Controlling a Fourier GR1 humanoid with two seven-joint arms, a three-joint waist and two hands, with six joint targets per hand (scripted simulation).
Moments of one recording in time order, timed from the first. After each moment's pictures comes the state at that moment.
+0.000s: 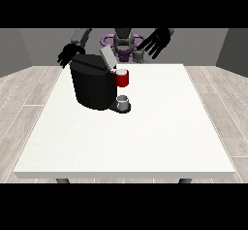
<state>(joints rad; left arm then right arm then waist) -1.01 0.29 0.18 -0.67 -0.58 -0.21 -0.16 -0.21 -0.05 -0.14 -1.25 -0.07 -0.19 -0.11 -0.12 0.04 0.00</state>
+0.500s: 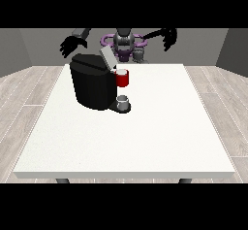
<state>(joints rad) -0.74 0.13 0.31 -0.70 -0.36 -0.23 -0.22 -0.06 -0.08 -0.14 -1.28 -0.06 -0.16 -0.11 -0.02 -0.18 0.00</state>
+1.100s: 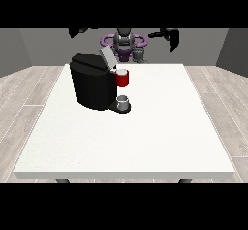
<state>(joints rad) -0.55 0.05 0.35 -0.77 -0.23 -0.26 -0.21 -0.13 -0.16 -0.08 -1.44 -0.08 -0.04 0.02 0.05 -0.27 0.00</state>
